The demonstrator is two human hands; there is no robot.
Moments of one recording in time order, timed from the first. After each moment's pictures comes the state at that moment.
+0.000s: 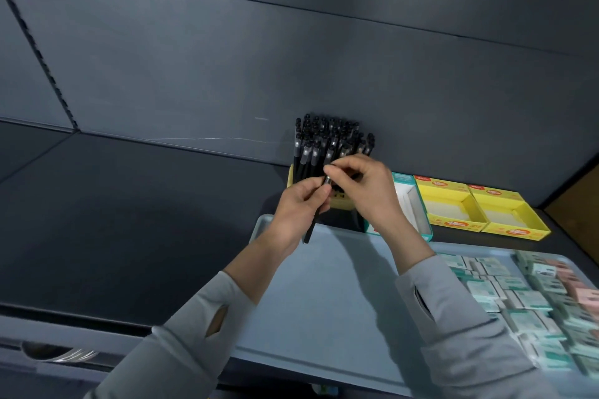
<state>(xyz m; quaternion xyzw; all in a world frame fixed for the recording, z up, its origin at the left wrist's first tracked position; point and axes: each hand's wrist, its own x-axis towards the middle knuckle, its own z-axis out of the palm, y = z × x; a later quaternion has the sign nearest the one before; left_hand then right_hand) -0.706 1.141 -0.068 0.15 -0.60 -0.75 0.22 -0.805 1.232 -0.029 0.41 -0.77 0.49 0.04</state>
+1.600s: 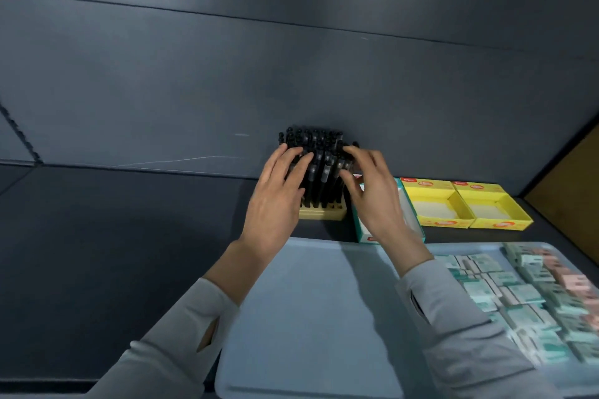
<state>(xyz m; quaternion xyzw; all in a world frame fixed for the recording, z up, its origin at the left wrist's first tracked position) -0.714 1.094 -0.060 0.07 -0.91 -0.15 0.38 -0.831 1.243 -0.039 0.39 -0.82 0.37 0.20</state>
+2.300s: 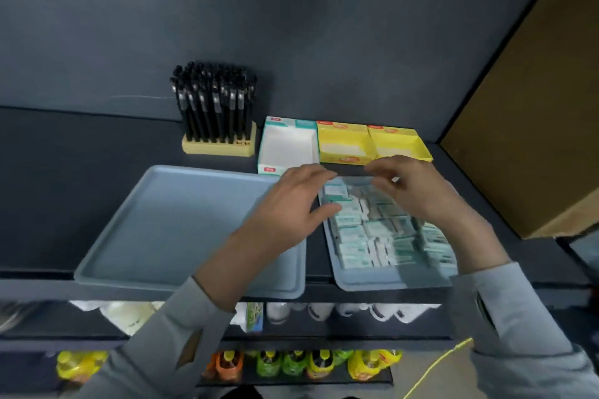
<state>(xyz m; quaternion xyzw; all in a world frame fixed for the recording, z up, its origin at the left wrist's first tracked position) -0.715 1.323 -0.053 0.00 -0.95 -0.25 0.16 -0.859 1.503 -0.020 0.39 -0.90 0.21 0.00</state>
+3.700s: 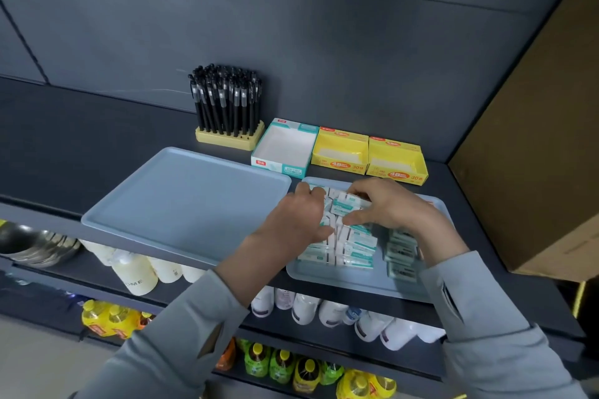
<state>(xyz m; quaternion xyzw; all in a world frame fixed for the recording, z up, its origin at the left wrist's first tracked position) -0.740 1.412 -0.052 0.17 -0.98 -0.07 0.06 -0.882 1.519 -0.016 0.46 -0.86 0.10 -0.19</state>
